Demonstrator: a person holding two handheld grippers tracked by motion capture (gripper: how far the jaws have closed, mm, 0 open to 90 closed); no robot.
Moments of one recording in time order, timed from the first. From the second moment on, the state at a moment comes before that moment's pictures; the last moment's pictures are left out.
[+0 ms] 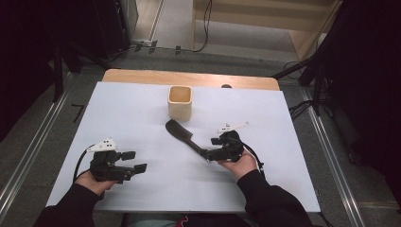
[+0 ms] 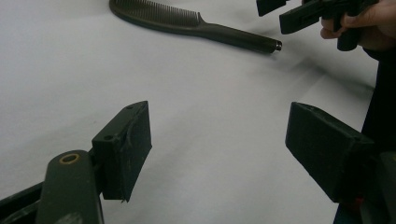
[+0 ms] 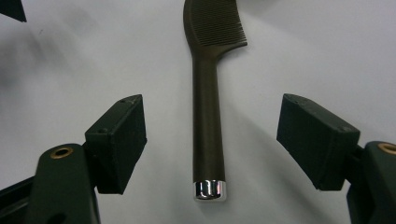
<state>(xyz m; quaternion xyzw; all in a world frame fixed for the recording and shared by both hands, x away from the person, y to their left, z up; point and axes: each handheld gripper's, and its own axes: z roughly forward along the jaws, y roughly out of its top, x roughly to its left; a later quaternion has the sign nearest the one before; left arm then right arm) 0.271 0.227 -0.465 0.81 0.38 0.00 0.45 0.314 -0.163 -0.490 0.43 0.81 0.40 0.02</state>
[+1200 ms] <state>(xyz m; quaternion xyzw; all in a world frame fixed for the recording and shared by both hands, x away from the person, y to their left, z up) 0.271 0.227 -0.465 0.81 0.38 0.00 0.45 0.304 -0.150 -0.508 0.40 0.84 0.36 0.05</state>
